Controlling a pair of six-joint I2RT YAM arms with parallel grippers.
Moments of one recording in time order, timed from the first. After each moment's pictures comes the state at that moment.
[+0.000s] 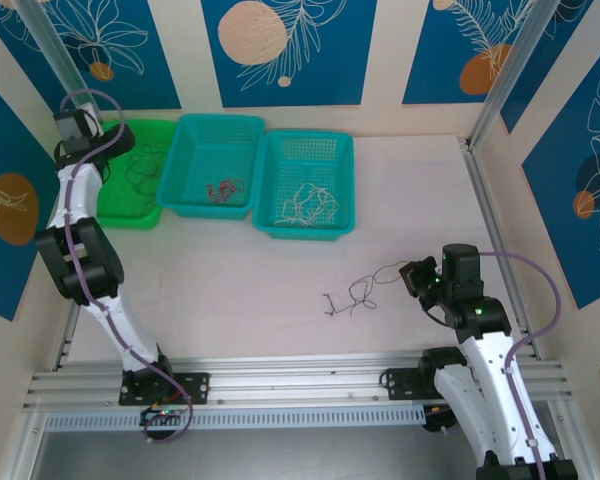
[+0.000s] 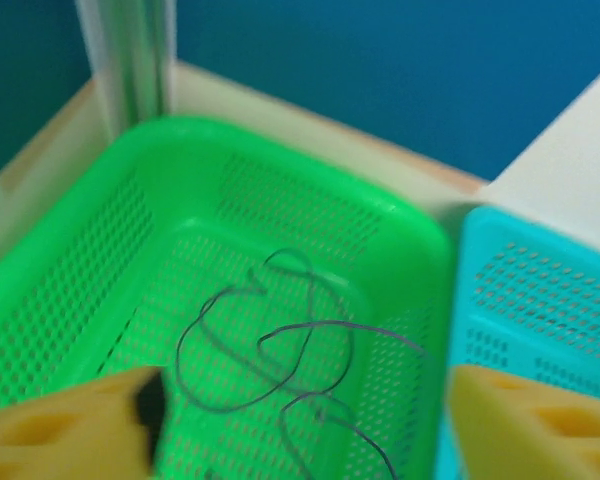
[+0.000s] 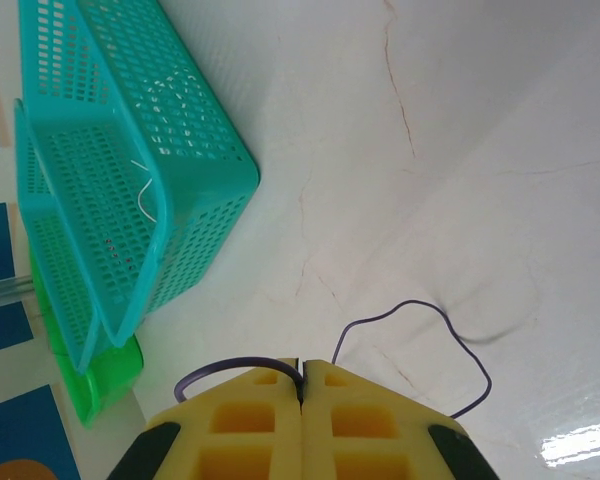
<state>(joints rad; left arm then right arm) 0.34 1.98 1.76 -0.31 0.20 -0.21 0.09 0.58 0.61 -0.79 -0.27 1.16</state>
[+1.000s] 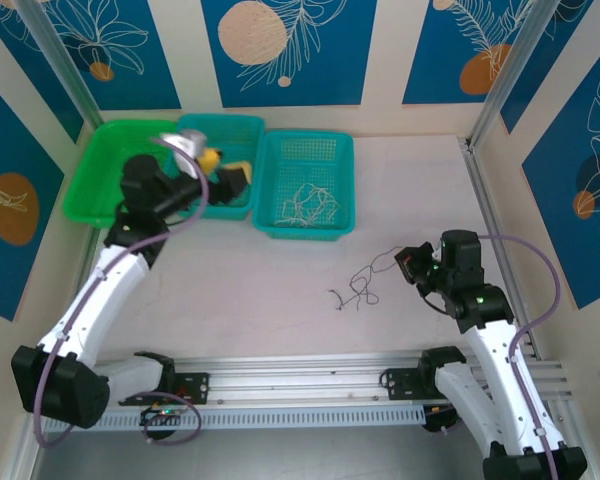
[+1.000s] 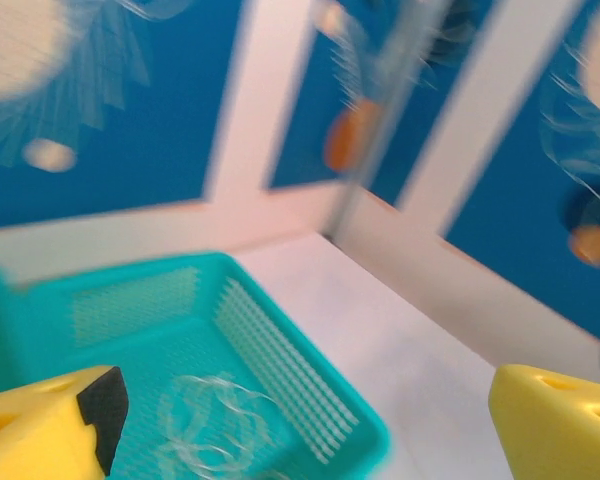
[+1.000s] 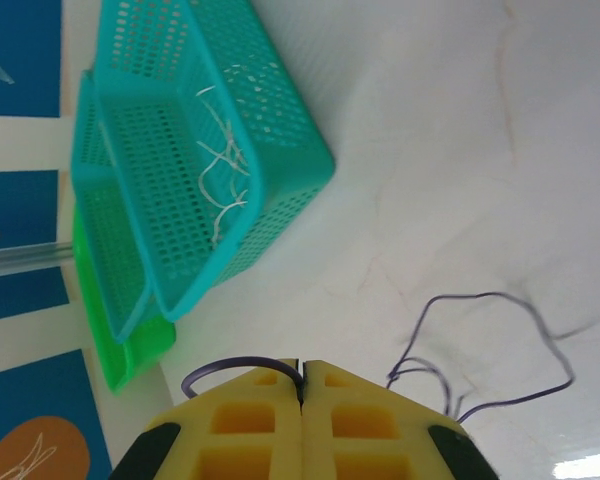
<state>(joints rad) -0.32 1.17 1.05 0.05 0.56 -0.25 0.14 0.67 0.72 -0.72 -0.29 1.13</state>
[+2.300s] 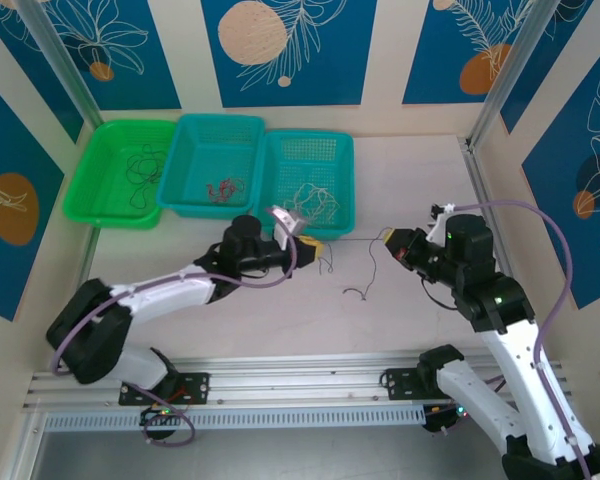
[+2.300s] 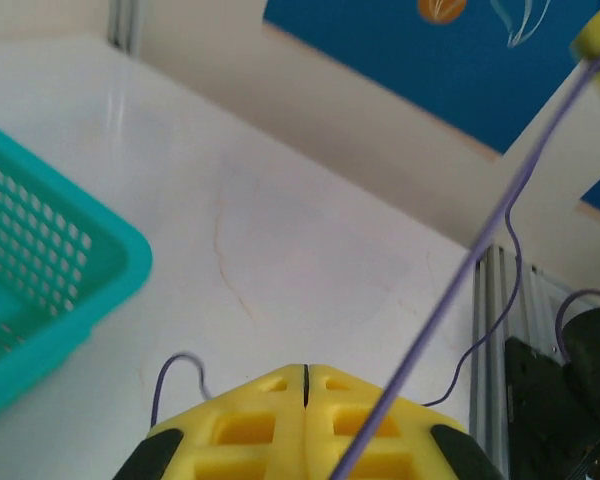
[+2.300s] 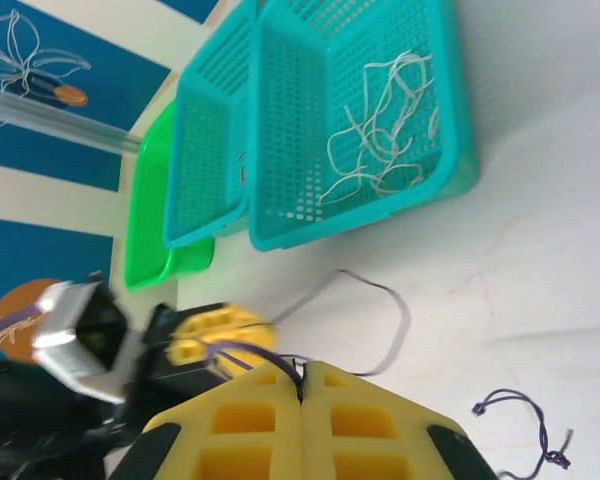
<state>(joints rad) -0.74 1.38 0.74 0.41 0.48 -0.26 0.28 0.68 0.99 -0.82 -0.25 0.89</state>
